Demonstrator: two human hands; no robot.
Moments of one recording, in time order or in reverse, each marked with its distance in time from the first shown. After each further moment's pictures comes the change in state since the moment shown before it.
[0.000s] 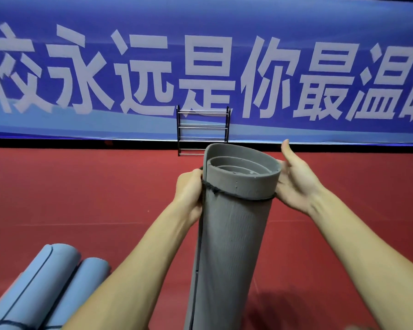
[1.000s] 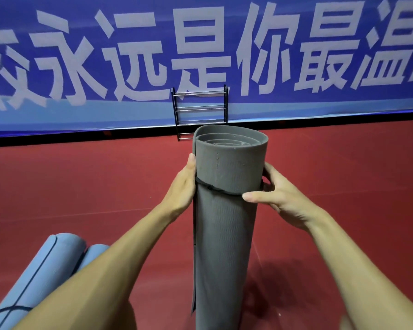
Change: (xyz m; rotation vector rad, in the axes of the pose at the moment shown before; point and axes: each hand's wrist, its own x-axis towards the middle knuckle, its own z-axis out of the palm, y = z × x) left_hand 0.007 -0.046 -0.029 0.638 -0.348 0.389; right_hand -0.023 0.084 -0.024 -0.344 -0.051 -0.238
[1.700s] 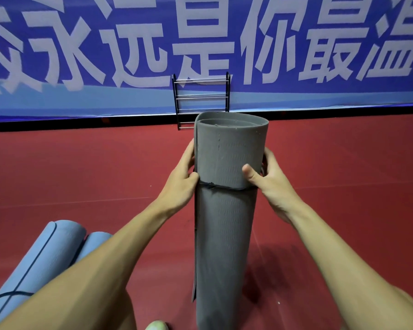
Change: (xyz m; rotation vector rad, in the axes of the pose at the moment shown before) left_hand 0.002 -0.038 -0.017 0.035 -0.030 0.125; right_hand 0.018 0.017 0.031 -0.067 0.246 -0.004
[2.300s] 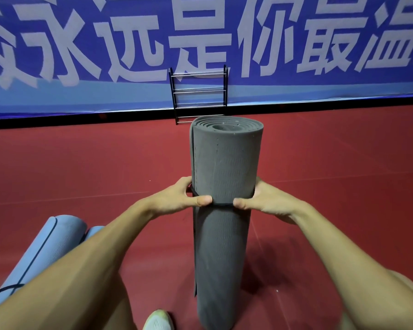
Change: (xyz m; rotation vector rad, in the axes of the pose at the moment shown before) left_hand -0.022 -0.016 -0.013 0.093 -0.458 -0.367; right_hand -0.020 0.017 -0.006 -0.124 -0.407 0.159
